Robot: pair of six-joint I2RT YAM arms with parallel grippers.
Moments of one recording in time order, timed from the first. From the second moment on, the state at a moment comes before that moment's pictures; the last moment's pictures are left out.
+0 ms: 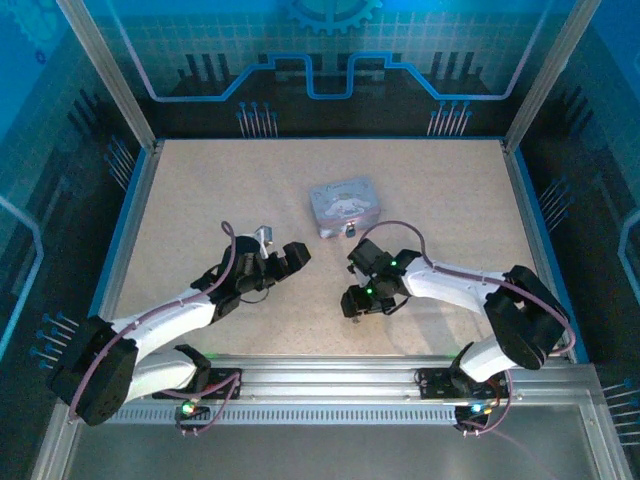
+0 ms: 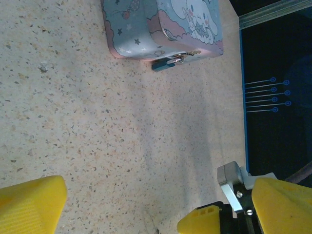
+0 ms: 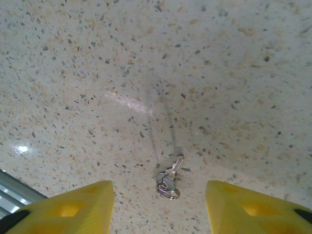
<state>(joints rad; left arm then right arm) -0.52 1.16 0.45 0.19 0.23 -1.03 0.79 1.51 0.84 -0.65 -0.23 0.57</state>
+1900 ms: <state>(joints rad) -0.52 1.08 0.44 0.10 0.16 -1.02 0.84 1.57 0.86 -0.70 -0.15 0.56</state>
